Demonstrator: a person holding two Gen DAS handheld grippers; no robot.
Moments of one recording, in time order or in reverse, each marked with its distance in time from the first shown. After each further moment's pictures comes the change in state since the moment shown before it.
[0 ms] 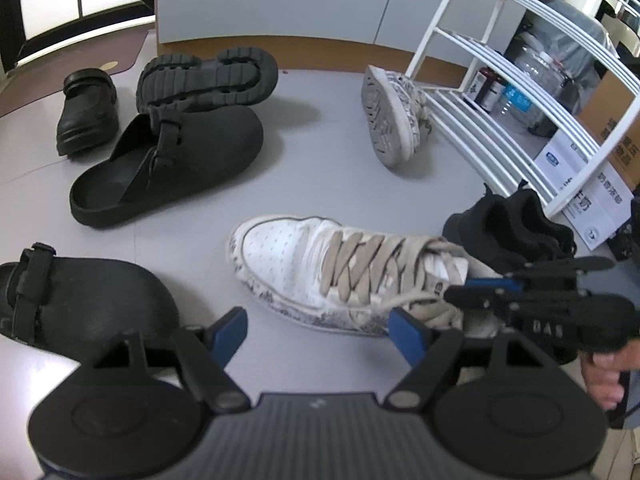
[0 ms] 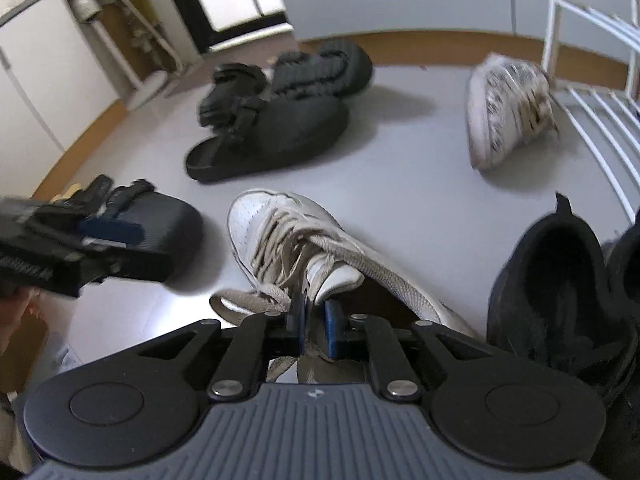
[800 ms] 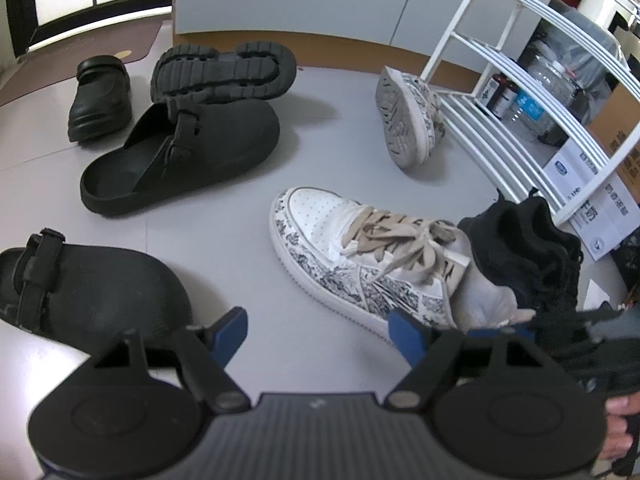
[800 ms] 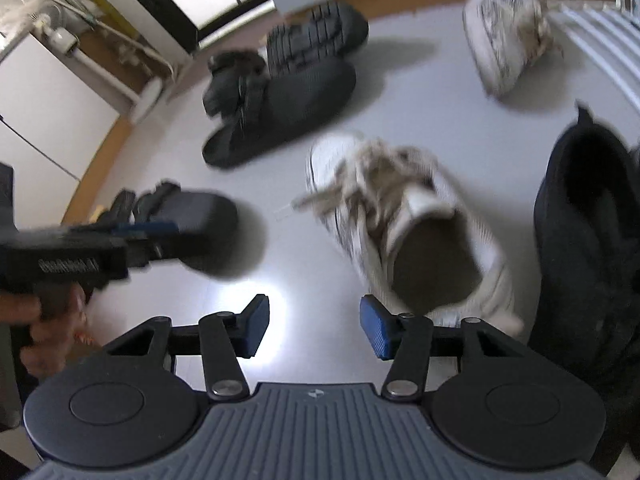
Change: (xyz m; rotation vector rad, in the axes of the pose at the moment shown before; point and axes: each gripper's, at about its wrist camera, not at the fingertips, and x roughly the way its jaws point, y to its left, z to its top) left arm 0.002 0.013 -0.002 -0.033 0.012 0.001; right arm 0.010 0.010 -0.024 0.184 0.136 0.129
